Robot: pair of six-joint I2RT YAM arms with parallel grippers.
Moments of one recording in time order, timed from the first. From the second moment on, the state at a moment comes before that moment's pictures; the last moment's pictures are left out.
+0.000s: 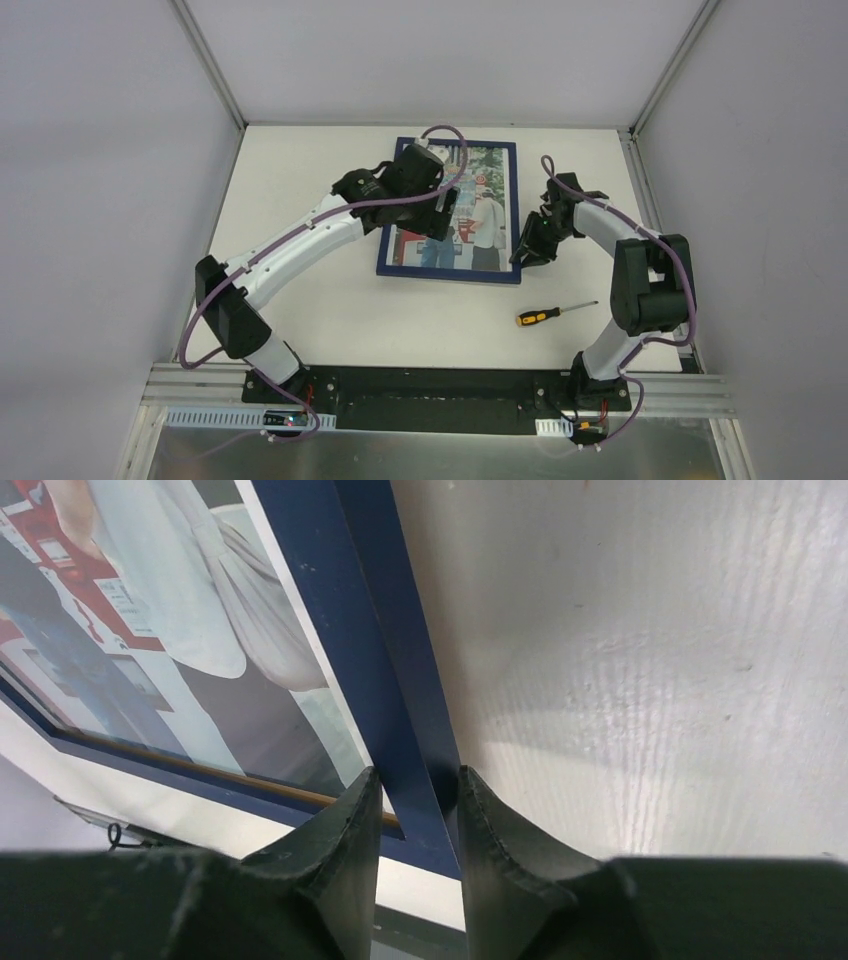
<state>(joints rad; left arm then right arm) -0.81 1.58 1.60 -0.89 -0.14 -0.40 0.15 1.69 1.06 -0.71 -0.33 0.50</state>
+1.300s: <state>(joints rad) -1.31 1.98 1.37 -0.21 -0.85 0.48 0.17 1.61 1.17 -1.02 -0.51 0.74</state>
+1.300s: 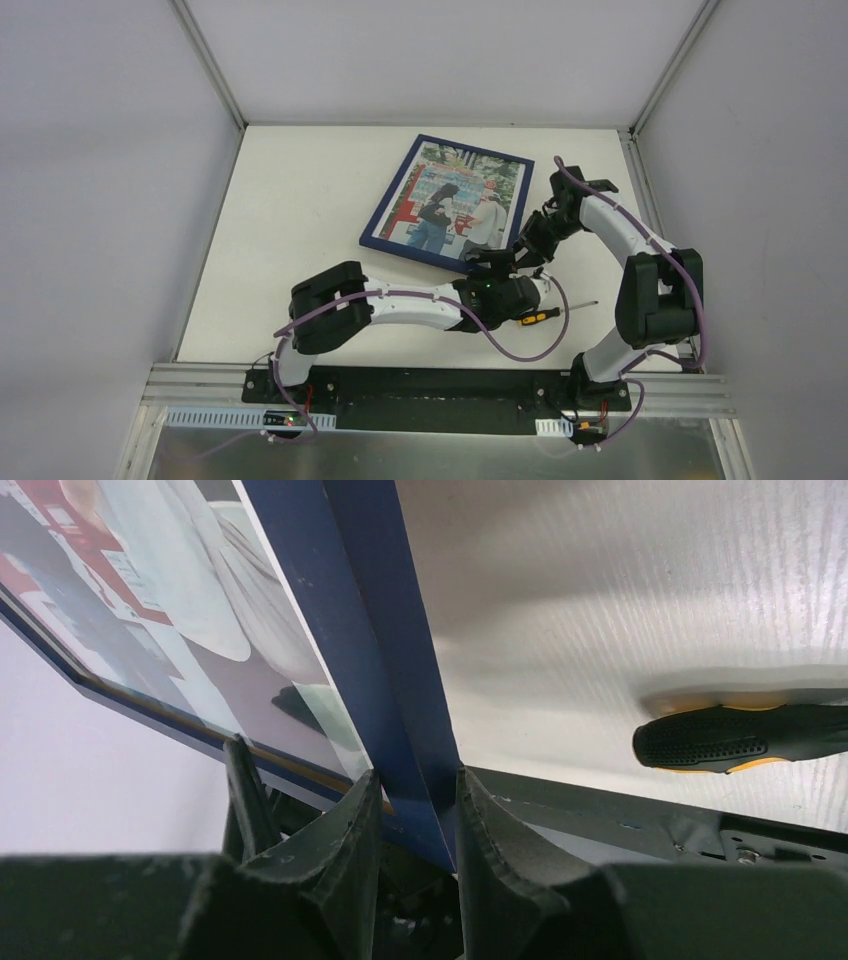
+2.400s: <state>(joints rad) -1.33 1.72 1.35 -0.36 -0.96 0.28 0.16 1.41 1.71 -1.29 -0.30 0.66</state>
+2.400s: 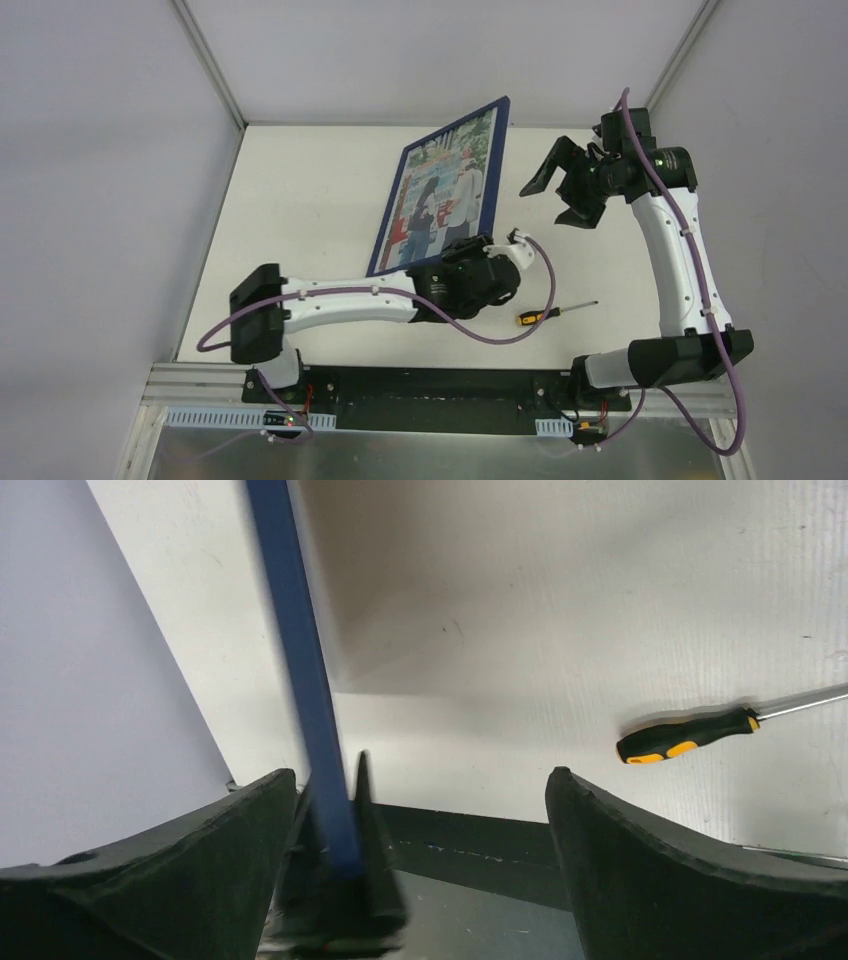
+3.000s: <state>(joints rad) -1.28 1.15 1.12 -0.50 -1.01 -0.34 0.15 1.26 1.45 -1.27 -0.30 0.66</state>
